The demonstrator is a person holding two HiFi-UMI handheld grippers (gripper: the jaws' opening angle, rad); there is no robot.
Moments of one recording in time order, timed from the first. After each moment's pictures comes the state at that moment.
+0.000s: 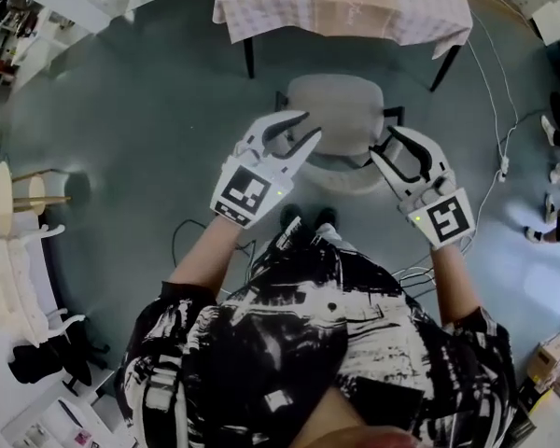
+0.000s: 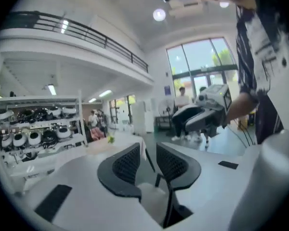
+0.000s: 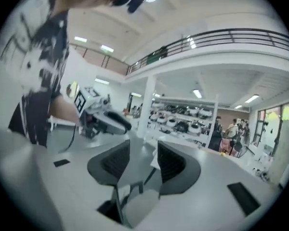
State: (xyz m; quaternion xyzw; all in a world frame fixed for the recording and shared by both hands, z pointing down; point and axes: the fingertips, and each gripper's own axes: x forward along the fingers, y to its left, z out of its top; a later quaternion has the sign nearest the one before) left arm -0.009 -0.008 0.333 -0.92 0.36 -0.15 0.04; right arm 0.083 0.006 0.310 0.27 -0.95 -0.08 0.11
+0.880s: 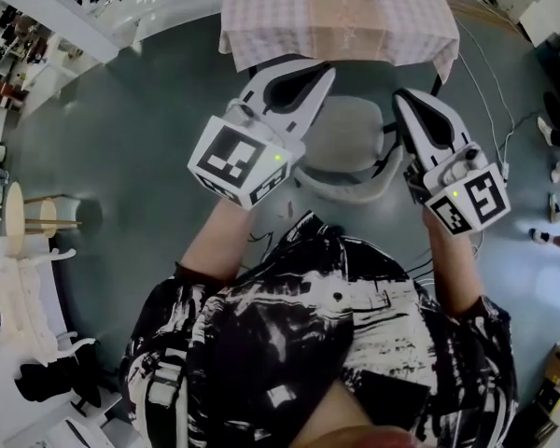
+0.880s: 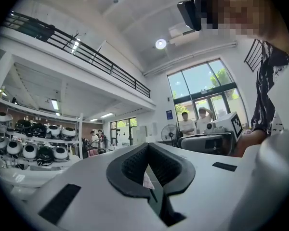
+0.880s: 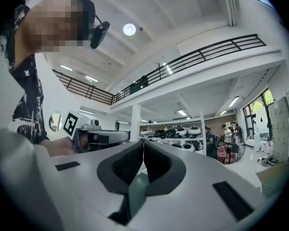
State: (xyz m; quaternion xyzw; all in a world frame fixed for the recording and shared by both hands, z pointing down) left arm 0.000 -0.025 0.141 -0.93 0.37 0.00 0.08; right arm 0.086 -0.005 0.151 0.34 -0.94 -0.05 -0.05
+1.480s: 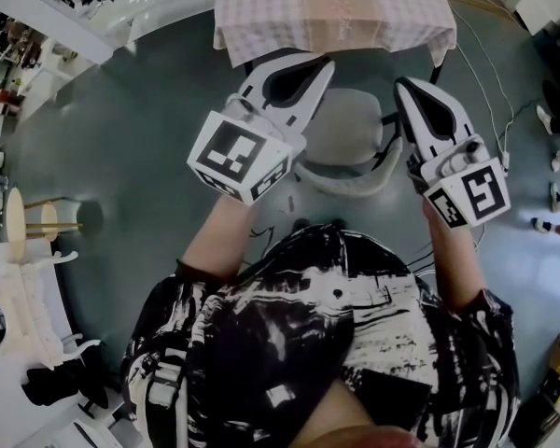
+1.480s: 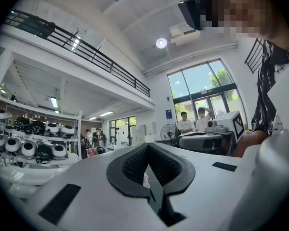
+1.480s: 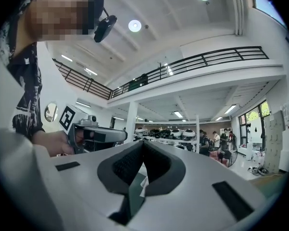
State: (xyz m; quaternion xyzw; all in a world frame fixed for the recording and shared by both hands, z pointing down) left arm 0.005 -0.026 0.147 -0.93 0.36 0.00 0.07; right arm 0.089 -0.007 0.152 0.37 -0.93 -0.09 -0.03
